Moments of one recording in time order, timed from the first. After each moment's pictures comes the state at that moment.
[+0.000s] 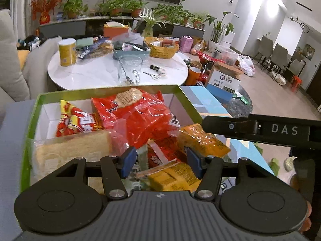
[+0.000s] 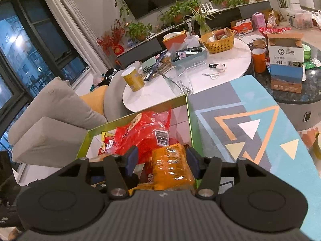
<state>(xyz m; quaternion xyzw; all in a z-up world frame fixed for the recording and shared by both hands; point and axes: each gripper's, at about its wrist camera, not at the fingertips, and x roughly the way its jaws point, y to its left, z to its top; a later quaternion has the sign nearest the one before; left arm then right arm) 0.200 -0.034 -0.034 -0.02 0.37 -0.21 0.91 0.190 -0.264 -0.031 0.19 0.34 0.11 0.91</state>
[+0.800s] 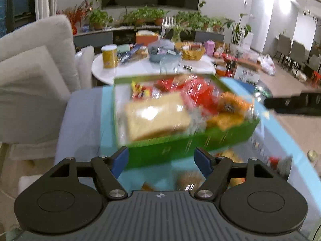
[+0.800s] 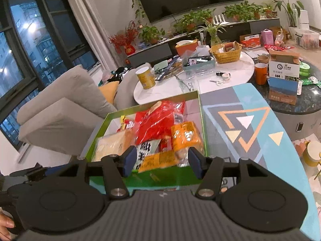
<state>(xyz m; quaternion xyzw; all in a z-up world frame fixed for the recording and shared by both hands) 0.104 0.065 -0.035 0.02 0.35 -0.14 0.92 0.122 -0.242 -0.015 0.13 0.33 0.13 0.93</state>
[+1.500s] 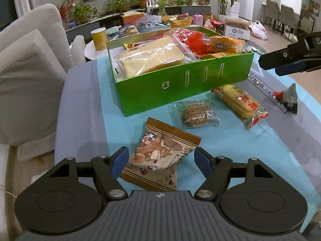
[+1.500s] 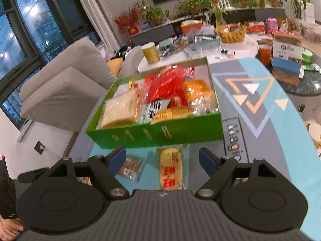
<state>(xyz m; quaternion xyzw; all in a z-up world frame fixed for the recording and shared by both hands) 0.062 0.072 -0.084 0.11 0.38 -0.17 0.90 0.092 -0.217 -0.046 0.12 0.38 0.14 0.91</state>
